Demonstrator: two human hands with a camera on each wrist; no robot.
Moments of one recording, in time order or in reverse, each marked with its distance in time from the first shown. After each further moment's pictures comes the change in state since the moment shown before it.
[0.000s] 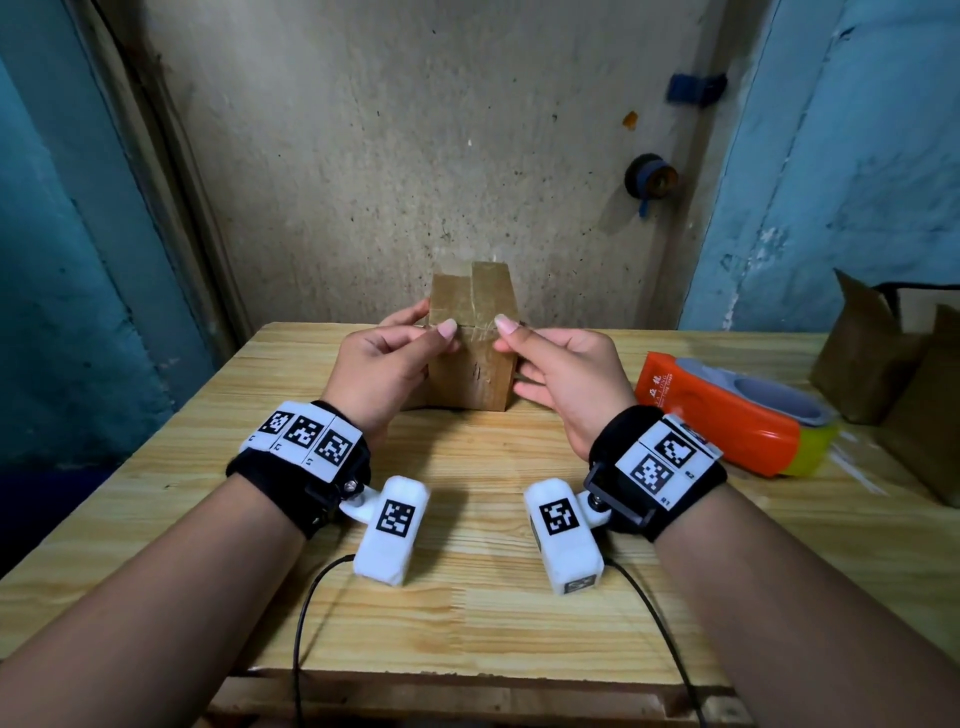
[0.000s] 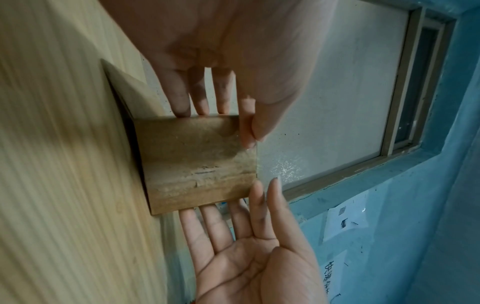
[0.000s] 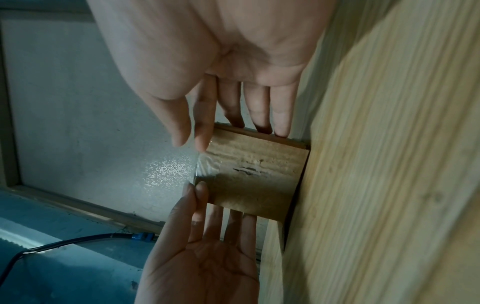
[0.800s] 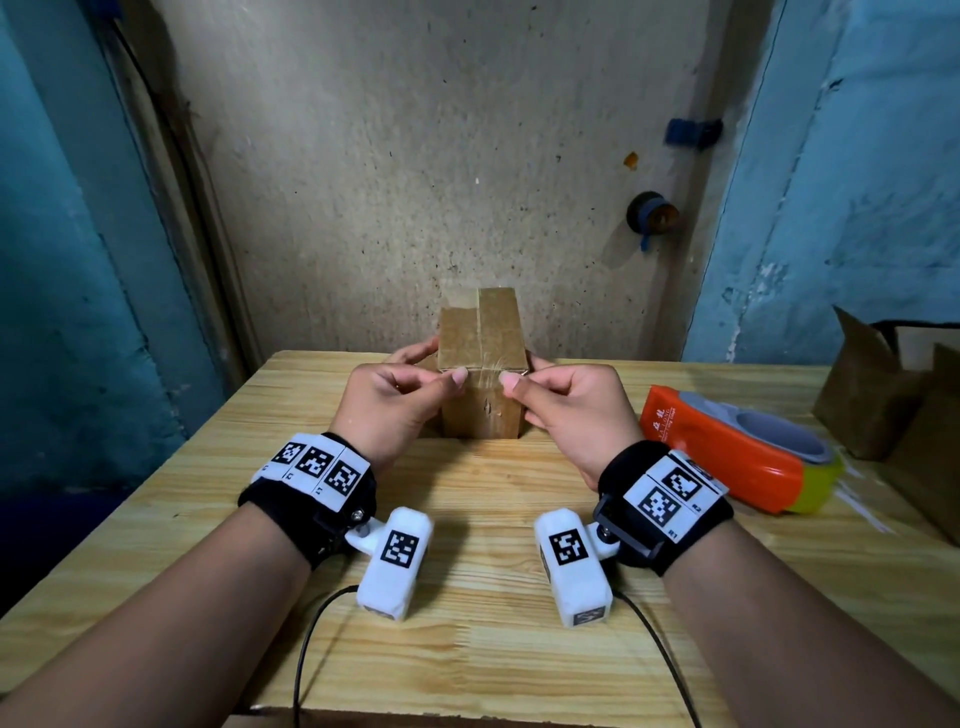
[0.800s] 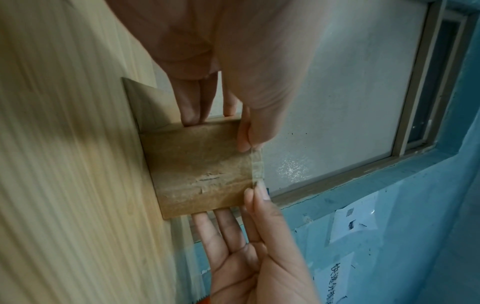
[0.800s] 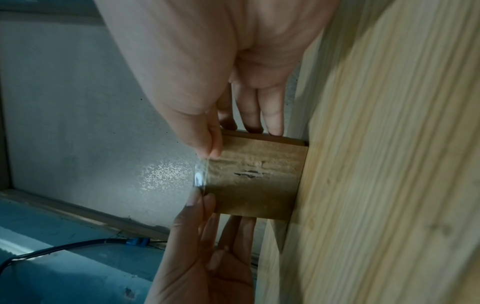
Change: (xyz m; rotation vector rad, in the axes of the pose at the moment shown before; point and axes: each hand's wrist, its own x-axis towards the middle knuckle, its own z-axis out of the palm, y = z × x) left_hand 0.005 -0.010 -0.008 0.064 -0.035 0.082; right_hand 0.021 0.022 -0.012 -0.173 -0.044 -0.186
